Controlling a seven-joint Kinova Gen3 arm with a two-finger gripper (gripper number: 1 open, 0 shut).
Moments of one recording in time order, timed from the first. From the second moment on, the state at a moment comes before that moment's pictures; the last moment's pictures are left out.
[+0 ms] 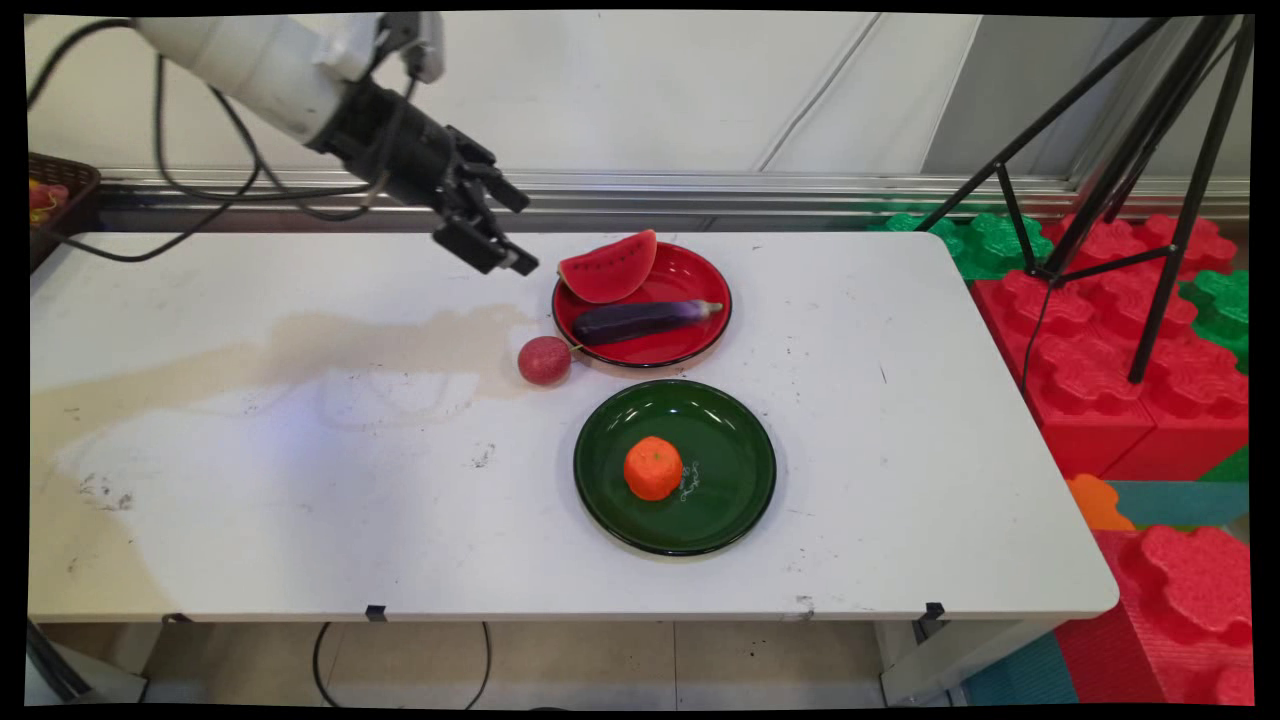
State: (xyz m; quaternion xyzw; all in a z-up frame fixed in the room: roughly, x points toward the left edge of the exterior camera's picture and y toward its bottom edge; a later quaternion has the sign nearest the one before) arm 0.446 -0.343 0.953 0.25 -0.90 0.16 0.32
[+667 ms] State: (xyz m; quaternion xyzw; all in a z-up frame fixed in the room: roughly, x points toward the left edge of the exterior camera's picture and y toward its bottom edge) arm 0.409 -0.408 0.903 0.28 -0.91 0.16 0.27
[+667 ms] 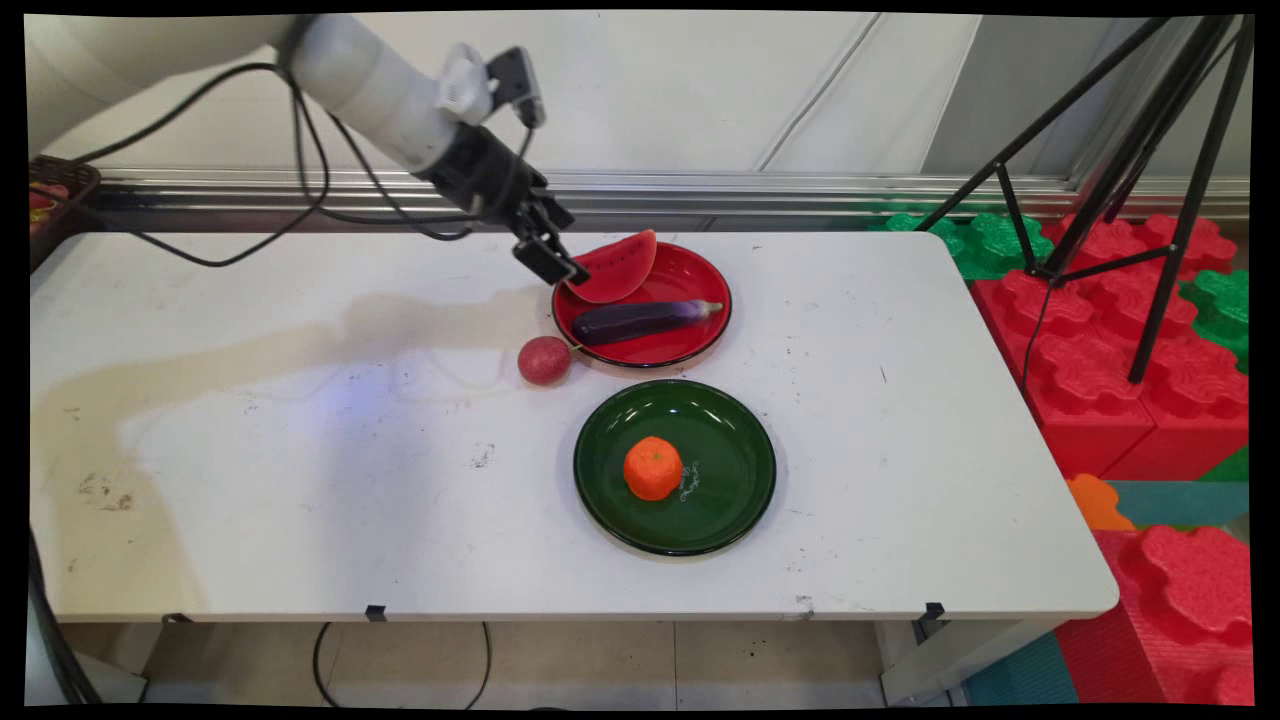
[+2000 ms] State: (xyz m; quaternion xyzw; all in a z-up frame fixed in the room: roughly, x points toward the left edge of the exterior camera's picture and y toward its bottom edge) arm 0.356 -0.495 0.816 0.29 -0.93 0.11 0.21
